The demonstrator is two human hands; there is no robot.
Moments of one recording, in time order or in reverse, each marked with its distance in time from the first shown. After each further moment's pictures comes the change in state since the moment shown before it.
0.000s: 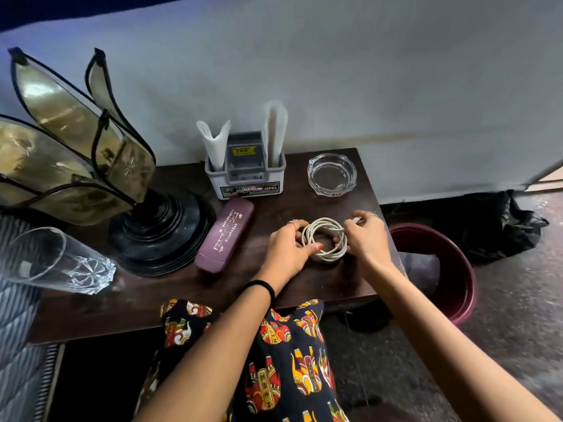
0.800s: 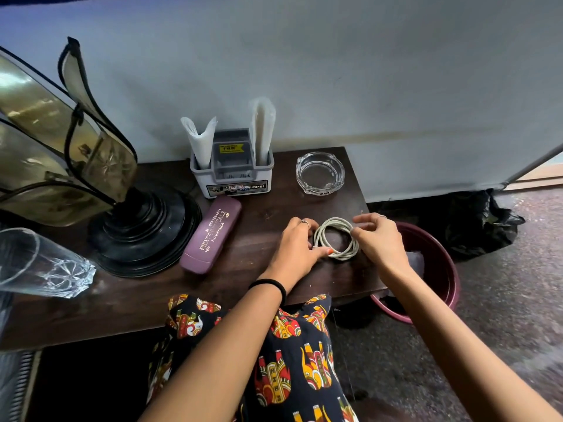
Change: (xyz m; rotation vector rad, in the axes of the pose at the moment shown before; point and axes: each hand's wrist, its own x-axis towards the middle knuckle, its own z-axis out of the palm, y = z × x) left_hand 0.005 0.008 0.027 0.103 -0.069 0.159; right_hand 0.005 0.008 -0.044 -0.295 0.010 -0.108
